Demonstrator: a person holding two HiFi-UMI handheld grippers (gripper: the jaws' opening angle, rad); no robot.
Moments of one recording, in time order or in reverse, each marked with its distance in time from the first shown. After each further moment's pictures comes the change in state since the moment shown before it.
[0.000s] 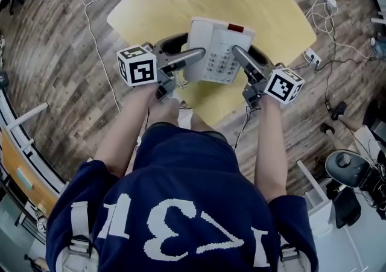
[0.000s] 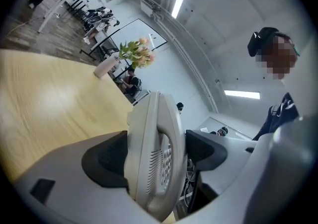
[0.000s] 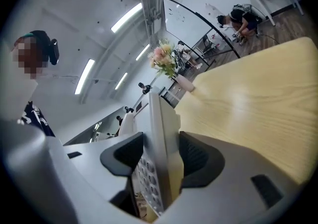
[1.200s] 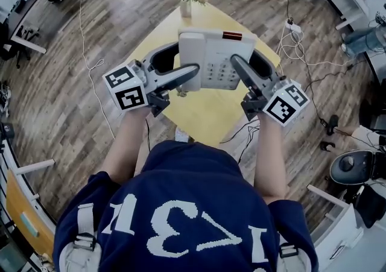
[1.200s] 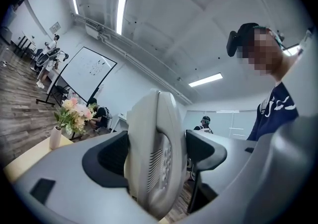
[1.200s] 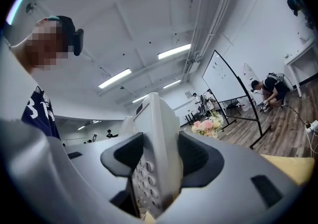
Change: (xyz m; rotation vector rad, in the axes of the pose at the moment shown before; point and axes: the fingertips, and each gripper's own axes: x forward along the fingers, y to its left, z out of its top) left arm -0.043 -0.183 0.134 0.483 -0.124 -0.223; right arm -0.067 0.202 0.131 -0.485 -0.396 0.055
